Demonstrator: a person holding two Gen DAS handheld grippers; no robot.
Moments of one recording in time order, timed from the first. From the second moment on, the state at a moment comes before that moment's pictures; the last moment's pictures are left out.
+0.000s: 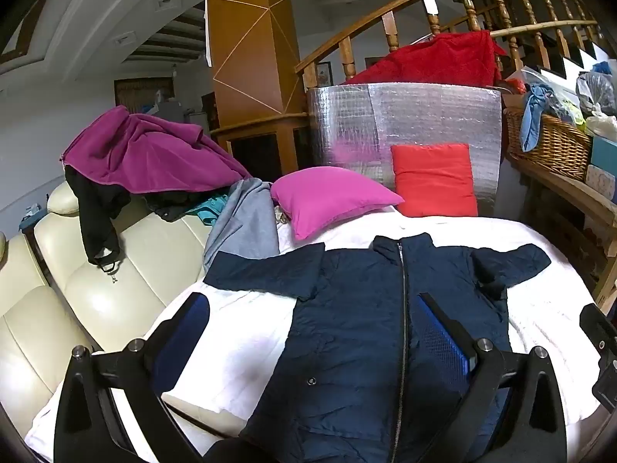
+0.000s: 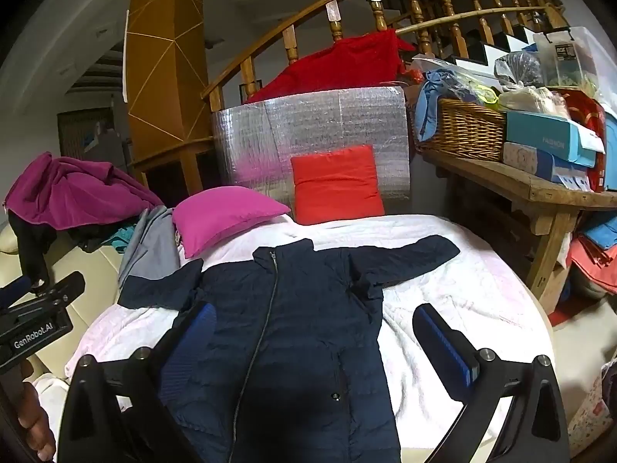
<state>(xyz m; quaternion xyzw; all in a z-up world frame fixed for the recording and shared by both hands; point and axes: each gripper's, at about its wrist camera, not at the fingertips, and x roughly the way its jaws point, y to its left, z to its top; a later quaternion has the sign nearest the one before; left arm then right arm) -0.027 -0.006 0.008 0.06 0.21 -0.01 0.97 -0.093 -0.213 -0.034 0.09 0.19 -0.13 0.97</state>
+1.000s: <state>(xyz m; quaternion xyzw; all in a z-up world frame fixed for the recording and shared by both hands) -0.025 0.002 0.005 0.06 0.22 -0.01 0.97 -0.090 -0.206 -0.041 0.09 0.21 -0.13 0.97</state>
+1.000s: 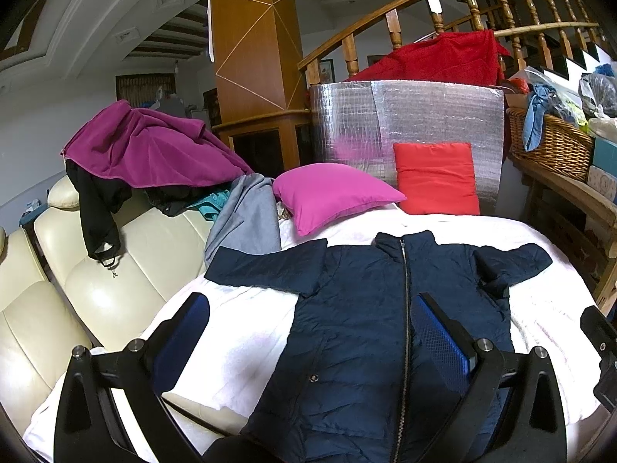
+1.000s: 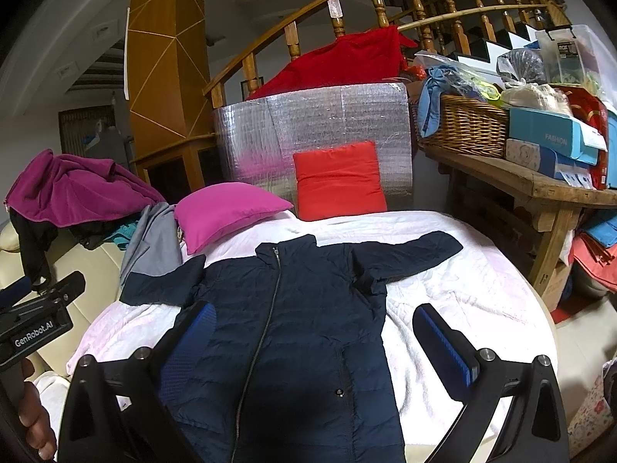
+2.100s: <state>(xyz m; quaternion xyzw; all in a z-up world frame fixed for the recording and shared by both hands) 0.015 -0.001 -0.022 0.07 0.25 0.01 0.96 -0.058 -0.251 -0.056 0.18 0.18 -0.09 0.96</state>
